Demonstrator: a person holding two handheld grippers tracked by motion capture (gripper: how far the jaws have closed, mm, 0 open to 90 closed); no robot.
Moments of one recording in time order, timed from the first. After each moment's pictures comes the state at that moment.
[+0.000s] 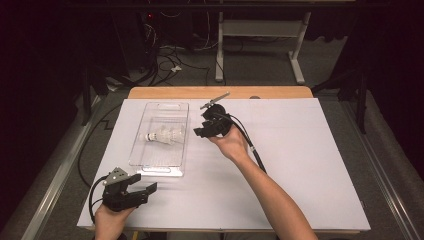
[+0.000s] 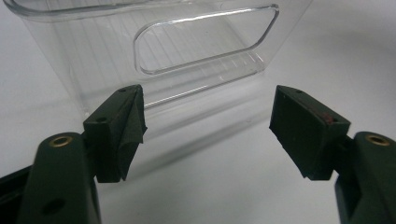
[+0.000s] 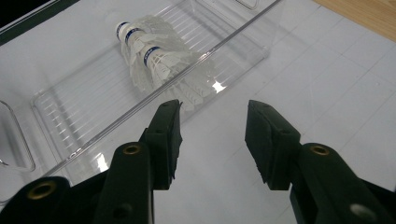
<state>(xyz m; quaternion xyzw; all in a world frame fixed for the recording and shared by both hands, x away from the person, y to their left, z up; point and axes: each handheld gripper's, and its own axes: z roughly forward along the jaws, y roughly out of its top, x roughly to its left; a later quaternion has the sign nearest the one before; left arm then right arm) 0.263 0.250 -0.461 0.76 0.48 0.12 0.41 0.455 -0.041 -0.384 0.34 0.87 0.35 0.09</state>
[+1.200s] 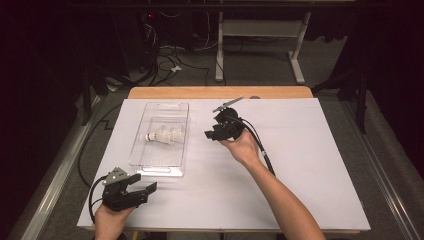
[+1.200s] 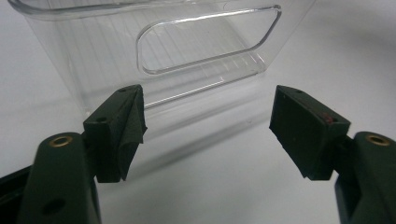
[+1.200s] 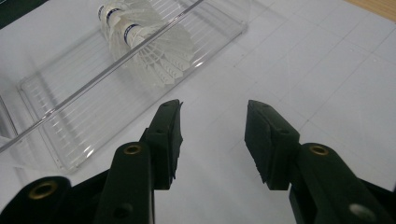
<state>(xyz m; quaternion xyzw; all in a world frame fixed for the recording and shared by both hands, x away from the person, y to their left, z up) 0.264 0.251 -0.462 0.76 0.49 0.12 0.42 0.450 -0.074 -0.392 0.36 0.86 0.35 0.08</state>
